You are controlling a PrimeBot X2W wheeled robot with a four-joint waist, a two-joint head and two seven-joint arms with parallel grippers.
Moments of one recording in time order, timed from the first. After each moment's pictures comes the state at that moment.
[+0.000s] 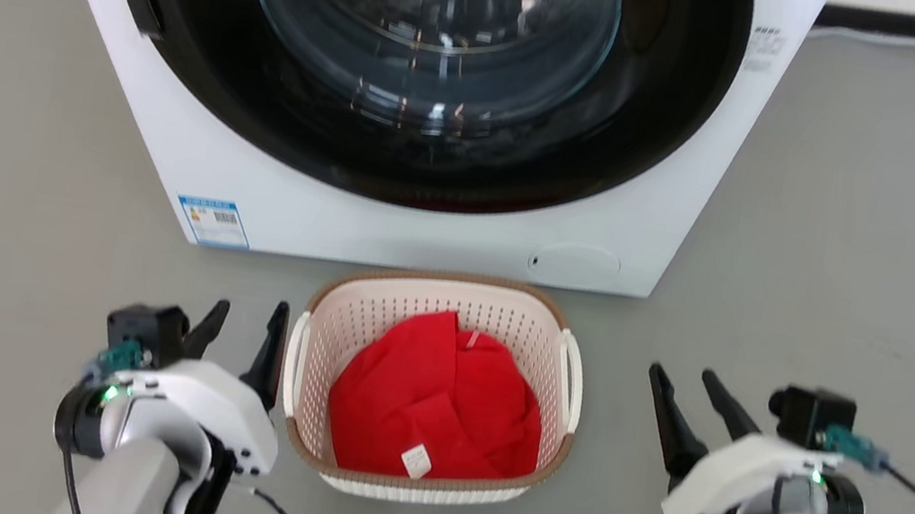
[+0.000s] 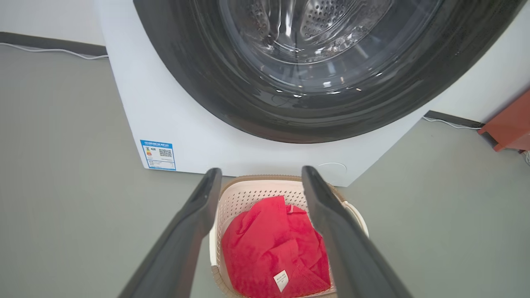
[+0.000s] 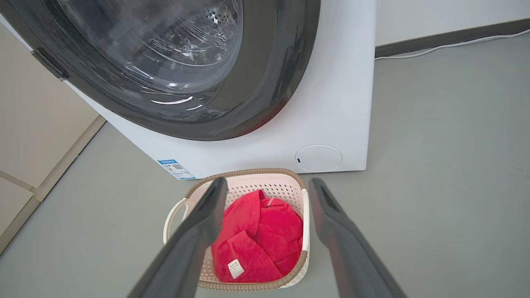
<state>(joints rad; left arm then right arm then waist) -0.42 0.13 -0.31 0.74 -0.55 -0.02 -0.25 -0.53 -0.21 0.60 0.87 0.81 0.12 -0.25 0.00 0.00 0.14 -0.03</state>
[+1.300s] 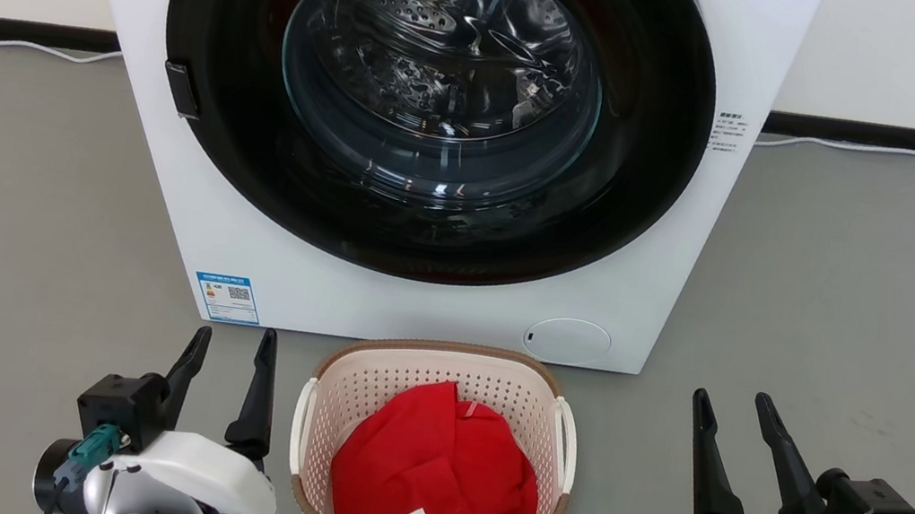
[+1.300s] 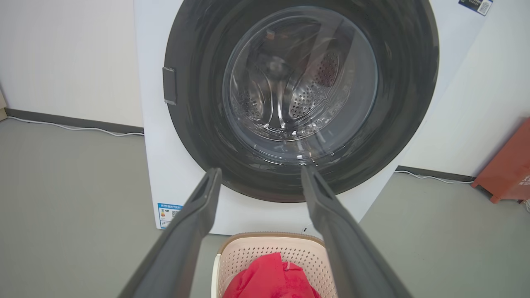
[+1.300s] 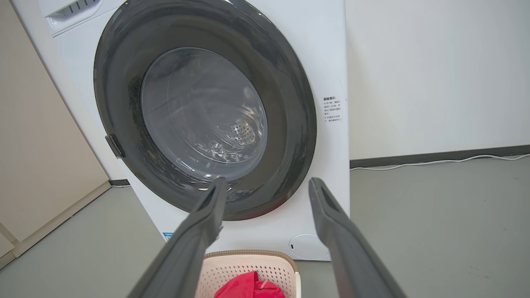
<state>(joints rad) -0.13 0.08 -0.16 0.32 -0.36 0.05 -0.25 -0.12 -0.10 0.07 0.33 0.27 0.12 -0.25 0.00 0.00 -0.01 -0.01</state>
